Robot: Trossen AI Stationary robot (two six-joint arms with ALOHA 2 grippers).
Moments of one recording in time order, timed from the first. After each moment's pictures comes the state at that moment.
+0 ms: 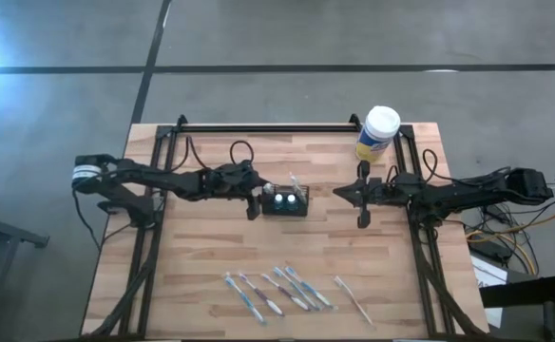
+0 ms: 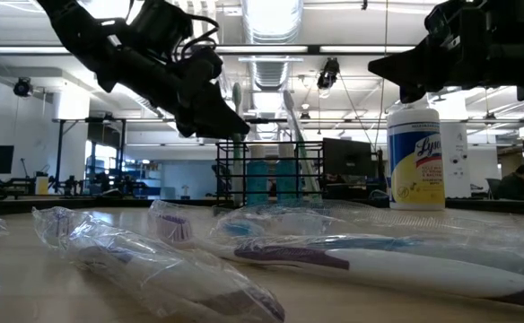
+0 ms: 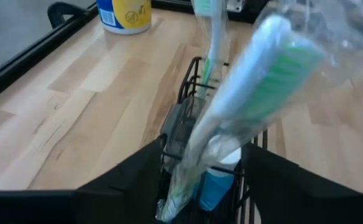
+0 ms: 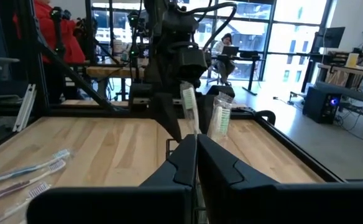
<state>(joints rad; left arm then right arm) 0.15 1.43 0.65 0.37 -0.04 -0.10 -0.08 0.91 0.14 0.81 0.00 -0.03</state>
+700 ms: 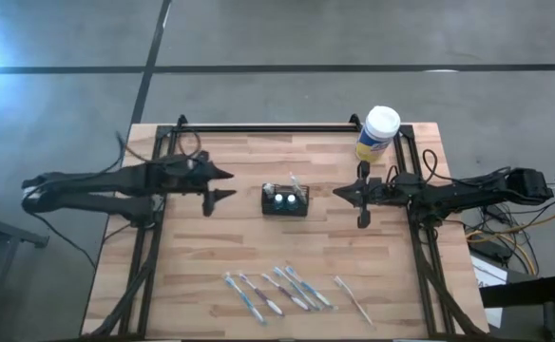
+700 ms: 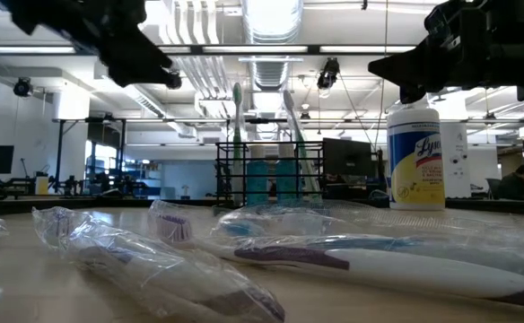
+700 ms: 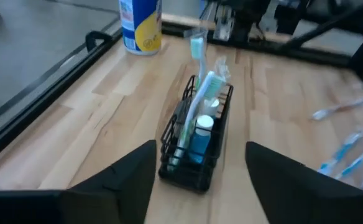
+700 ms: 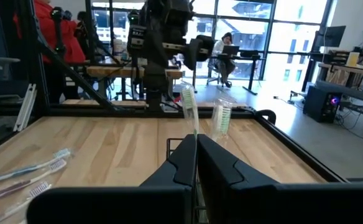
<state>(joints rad) 0.15 0.74 0.59 -0.21 -0.04 -0.13 -0.08 0.91 0.14 0.81 0.00 -0.03</state>
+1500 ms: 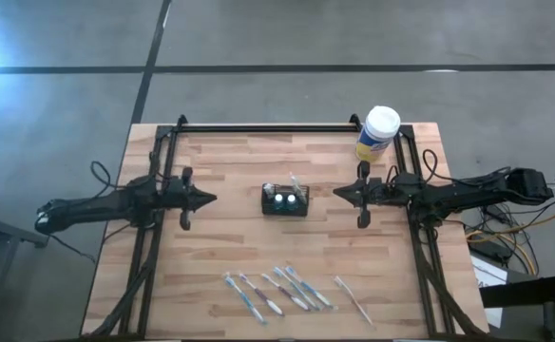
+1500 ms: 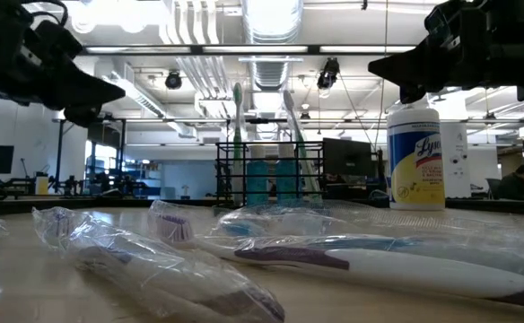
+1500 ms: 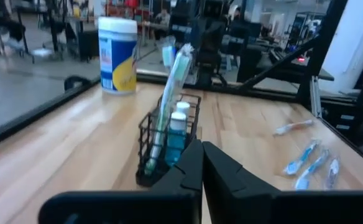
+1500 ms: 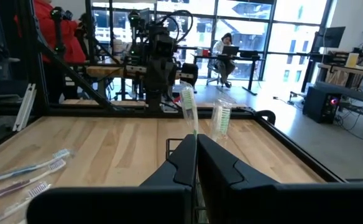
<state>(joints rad) 0.15 0.15 0.05 -0.01 0.06 -0.11 -0.08 0.91 0.14 0.81 0.00 -0.03</state>
